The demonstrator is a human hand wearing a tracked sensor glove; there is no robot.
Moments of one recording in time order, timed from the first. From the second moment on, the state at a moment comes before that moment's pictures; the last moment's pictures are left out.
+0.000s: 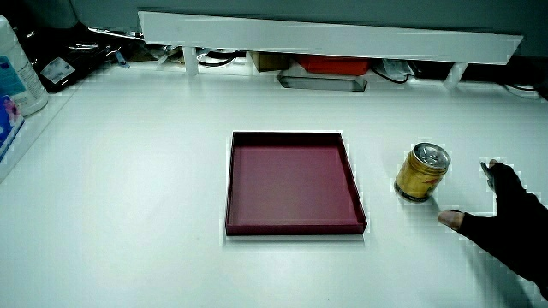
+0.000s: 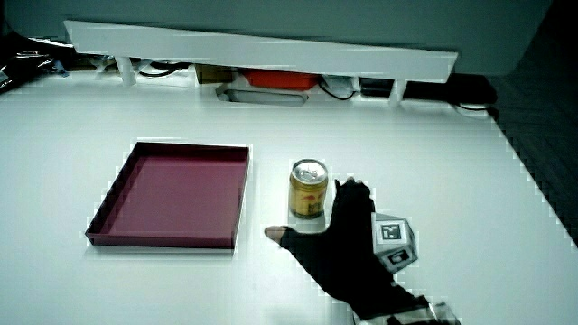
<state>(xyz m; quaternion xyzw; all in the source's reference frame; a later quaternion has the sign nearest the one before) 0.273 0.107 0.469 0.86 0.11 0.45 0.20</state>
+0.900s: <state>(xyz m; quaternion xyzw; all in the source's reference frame) 0.260 0.043 0.525 0.78 0.17 0.57 0.19</state>
